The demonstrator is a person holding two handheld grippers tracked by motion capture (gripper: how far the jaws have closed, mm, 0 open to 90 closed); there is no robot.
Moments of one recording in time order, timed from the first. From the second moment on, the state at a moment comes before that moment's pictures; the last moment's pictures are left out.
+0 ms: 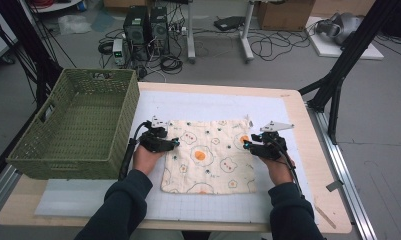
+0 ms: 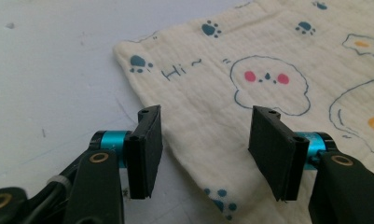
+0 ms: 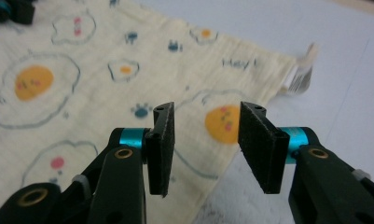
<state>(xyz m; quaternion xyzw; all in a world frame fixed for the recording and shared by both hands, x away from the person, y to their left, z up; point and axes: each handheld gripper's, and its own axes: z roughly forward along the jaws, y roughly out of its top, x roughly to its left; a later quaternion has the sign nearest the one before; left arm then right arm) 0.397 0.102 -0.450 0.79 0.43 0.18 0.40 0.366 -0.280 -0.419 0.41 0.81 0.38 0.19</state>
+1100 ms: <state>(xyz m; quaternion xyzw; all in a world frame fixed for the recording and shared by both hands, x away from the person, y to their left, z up) 0.365 0.114 -0.432 0.77 0.42 0.18 0.45 0.336 -0.277 -0.421 0.40 0.80 0.38 0.22</state>
